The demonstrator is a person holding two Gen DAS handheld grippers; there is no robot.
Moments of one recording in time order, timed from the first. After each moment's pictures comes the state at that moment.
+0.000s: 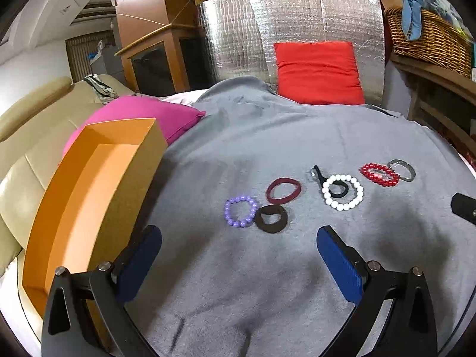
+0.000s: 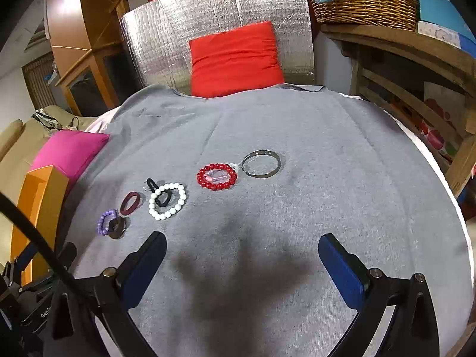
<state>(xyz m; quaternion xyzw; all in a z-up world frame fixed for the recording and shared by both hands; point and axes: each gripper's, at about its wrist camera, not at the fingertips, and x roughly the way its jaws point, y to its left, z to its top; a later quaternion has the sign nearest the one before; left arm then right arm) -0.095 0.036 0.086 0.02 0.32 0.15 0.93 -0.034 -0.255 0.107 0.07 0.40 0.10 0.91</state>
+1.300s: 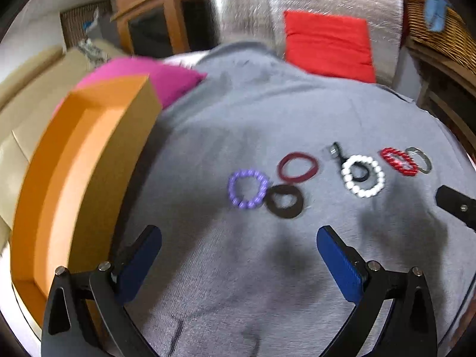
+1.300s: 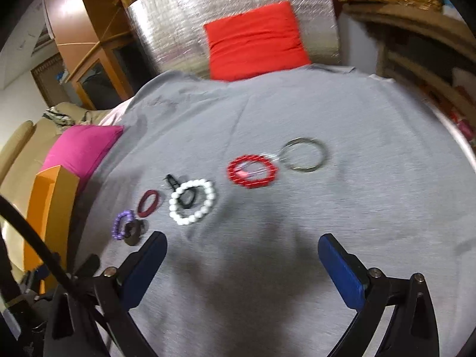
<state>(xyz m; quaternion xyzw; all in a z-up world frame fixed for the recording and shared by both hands) -0.065 0.072 0.061 -0.03 0.41 0.15 0.90 0.005 -0.214 0.081 0.10 0.44 0.16 0.88</state>
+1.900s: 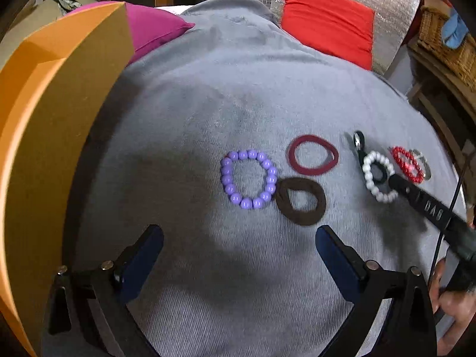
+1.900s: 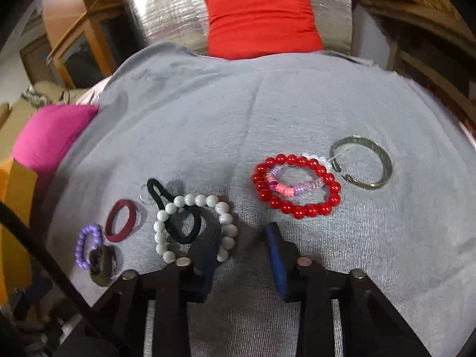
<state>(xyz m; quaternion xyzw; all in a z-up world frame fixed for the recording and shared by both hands) -0.014 0.120 0.024 -0.12 0.47 0.06 0.87 0.060 -0.138 0.036 0.04 0.46 0.12 0.88</state>
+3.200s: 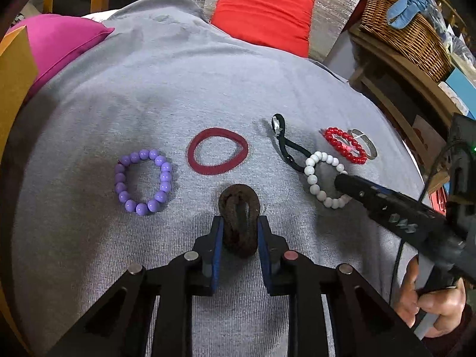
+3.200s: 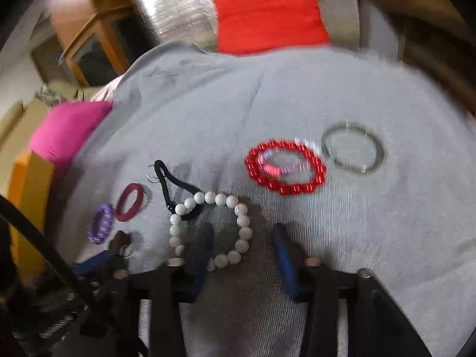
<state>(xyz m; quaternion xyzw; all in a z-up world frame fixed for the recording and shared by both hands) -0.002 0.073 0.019 -0.12 0.46 -0.09 0.87 0.047 -0.159 0.035 0.04 0.46 0.16 0.87</state>
